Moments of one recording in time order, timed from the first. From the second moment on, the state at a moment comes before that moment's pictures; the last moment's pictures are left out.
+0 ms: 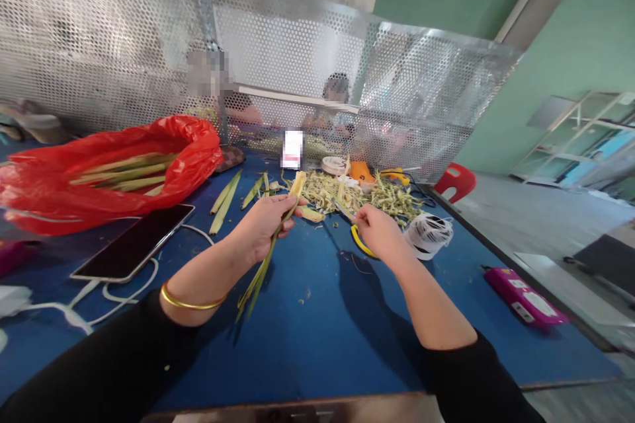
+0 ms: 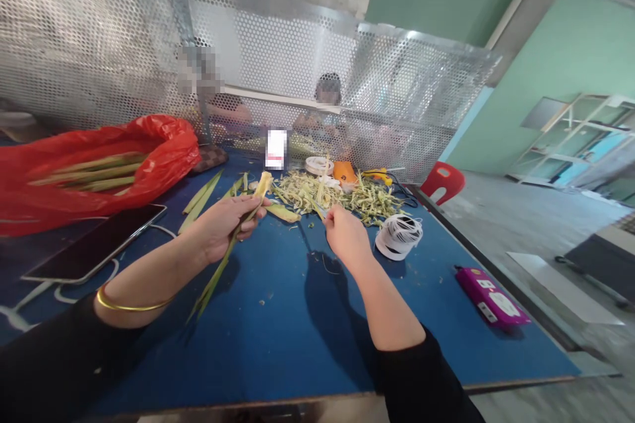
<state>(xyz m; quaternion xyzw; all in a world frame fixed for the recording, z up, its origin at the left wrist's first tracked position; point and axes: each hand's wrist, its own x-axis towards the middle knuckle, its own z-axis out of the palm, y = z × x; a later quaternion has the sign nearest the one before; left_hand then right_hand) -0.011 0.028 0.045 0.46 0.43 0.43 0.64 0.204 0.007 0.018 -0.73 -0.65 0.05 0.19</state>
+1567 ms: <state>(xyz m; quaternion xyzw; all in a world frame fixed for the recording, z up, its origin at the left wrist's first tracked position) 0.047 0.123 0.028 0.57 0.47 0.39 0.55 0.231 0.032 -0.005 -0.54 -0.63 0.36 0.42</state>
